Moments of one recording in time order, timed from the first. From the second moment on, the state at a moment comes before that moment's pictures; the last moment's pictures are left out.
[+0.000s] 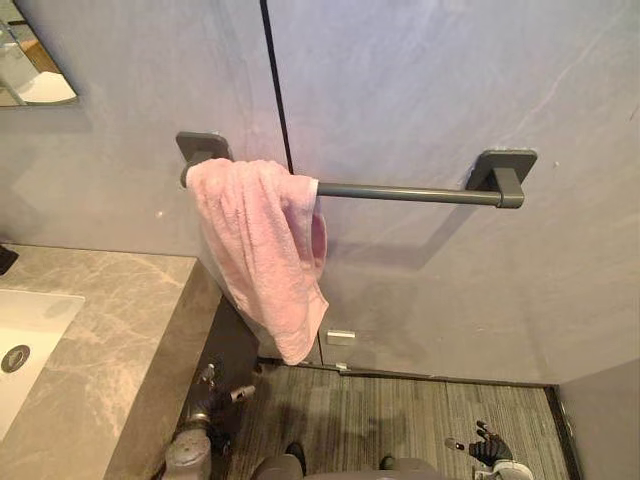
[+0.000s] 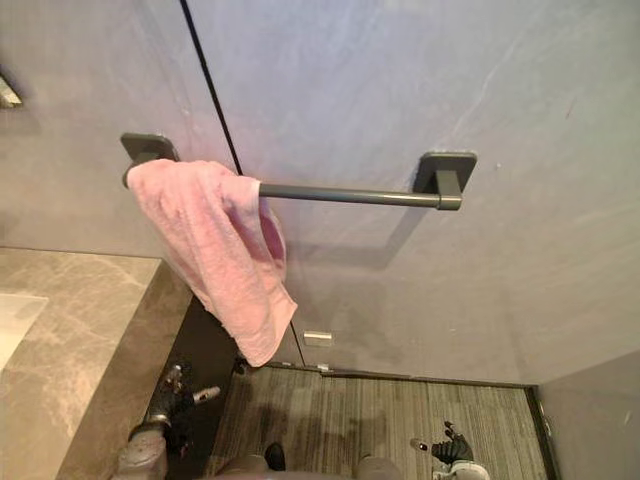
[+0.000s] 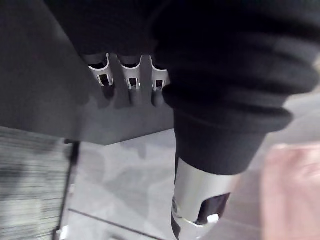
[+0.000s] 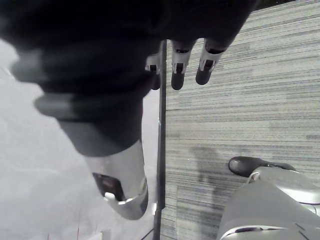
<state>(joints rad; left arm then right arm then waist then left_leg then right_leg) 0.22 0.17 0.16 0.45 -0.08 -0.15 0.03 0.13 -0.19 -0.23 0.95 -0.04 -0.07 -0.02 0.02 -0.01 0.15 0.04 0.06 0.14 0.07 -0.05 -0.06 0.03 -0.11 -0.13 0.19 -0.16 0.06</state>
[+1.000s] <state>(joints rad) 0.10 0.37 0.14 0.01 -0.17 -0.25 0.02 0.12 -0.25 -0.14 0.88 -0.09 -0.07 0.02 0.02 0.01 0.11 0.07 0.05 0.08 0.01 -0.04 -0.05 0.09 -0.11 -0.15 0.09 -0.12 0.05</state>
